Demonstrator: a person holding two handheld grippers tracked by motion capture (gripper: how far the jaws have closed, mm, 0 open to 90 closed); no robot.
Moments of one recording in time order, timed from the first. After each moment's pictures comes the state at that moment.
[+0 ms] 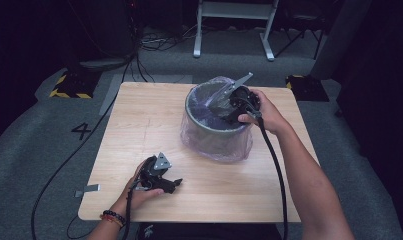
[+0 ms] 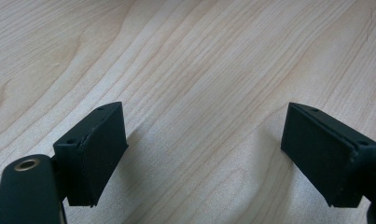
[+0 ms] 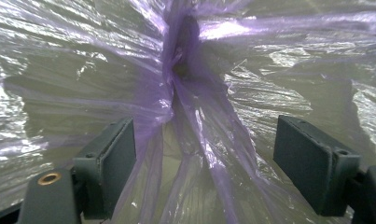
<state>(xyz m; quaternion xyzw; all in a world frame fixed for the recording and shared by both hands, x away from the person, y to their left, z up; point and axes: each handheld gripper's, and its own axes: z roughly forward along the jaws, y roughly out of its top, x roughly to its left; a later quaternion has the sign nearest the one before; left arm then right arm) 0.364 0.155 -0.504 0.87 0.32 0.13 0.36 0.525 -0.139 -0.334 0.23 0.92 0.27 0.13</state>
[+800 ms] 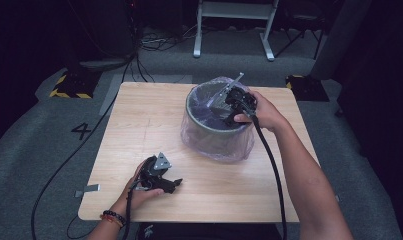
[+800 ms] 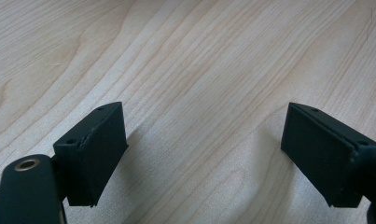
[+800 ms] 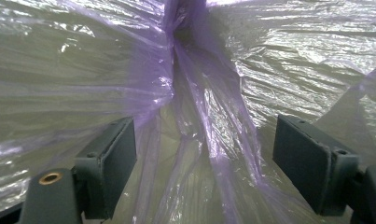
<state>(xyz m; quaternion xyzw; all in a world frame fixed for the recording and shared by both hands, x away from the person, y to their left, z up) 0.364 0.155 -0.504 0.87 0.32 0.13 0.36 0.529 -0.128 -0.337 0.25 0.94 0.19 0.11</state>
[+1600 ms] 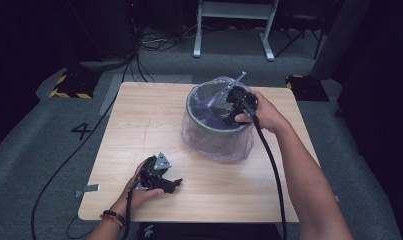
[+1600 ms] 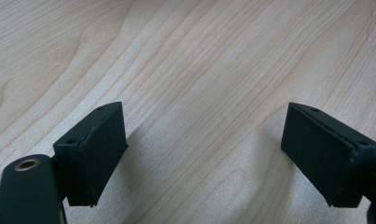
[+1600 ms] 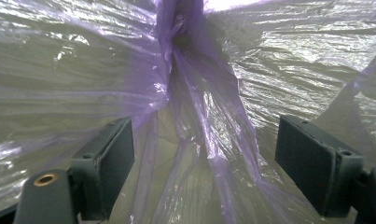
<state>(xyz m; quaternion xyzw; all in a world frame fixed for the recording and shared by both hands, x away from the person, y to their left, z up) 0.364 0.155 -0.504 0.87 0.32 0.13 0.36 0.529 -0.131 -0.335 0.27 0.93 0.20 0.11</state>
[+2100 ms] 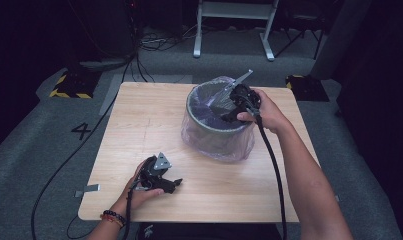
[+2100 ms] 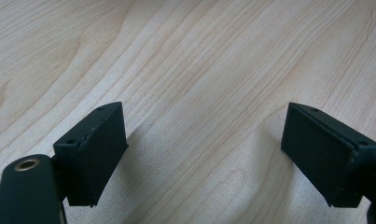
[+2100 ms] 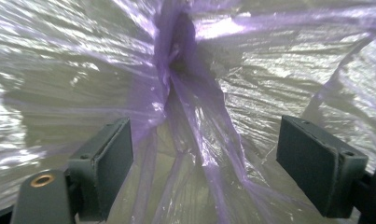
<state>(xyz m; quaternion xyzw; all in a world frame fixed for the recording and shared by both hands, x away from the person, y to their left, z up) 0.364 0.155 -0.504 0.87 0.32 0.13 0.36 0.525 -0.139 -0.326 0.27 0.92 0.25 0.13</state>
